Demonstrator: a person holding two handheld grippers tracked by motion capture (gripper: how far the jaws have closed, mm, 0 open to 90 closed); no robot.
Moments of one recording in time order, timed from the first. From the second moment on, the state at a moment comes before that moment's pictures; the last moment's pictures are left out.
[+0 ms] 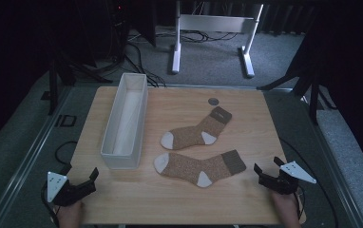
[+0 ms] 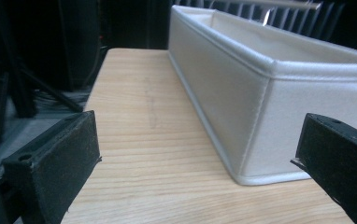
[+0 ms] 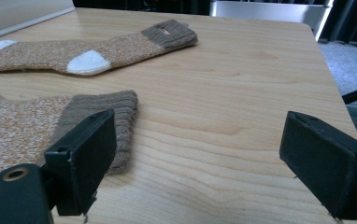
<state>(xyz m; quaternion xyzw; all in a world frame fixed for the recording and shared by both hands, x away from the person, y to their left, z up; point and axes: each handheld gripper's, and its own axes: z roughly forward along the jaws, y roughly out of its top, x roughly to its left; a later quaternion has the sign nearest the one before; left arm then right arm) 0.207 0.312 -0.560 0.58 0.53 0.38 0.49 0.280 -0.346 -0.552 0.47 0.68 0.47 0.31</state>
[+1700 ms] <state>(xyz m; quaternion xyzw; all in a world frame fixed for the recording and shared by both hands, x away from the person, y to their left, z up) 0.243 0.246 -0.451 0.70 0.38 0.24 0.56 0.283 -0.288 -0.482 0.39 0.74 0.49 0.24</state>
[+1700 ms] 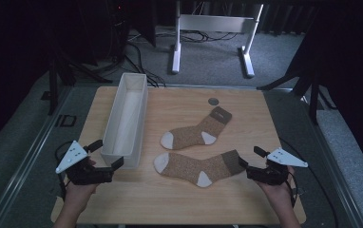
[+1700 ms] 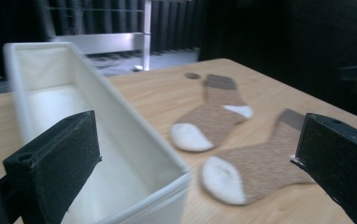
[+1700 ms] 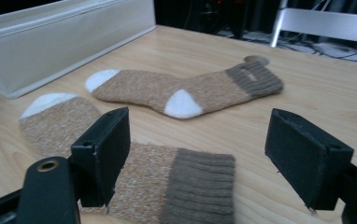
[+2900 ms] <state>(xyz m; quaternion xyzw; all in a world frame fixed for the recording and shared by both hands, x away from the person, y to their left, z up) 0.282 0.126 -0.486 0.81 0.31 0.13 0.48 0.310 -0.246 -0.518 0.38 0.78 0.45 0.19</state>
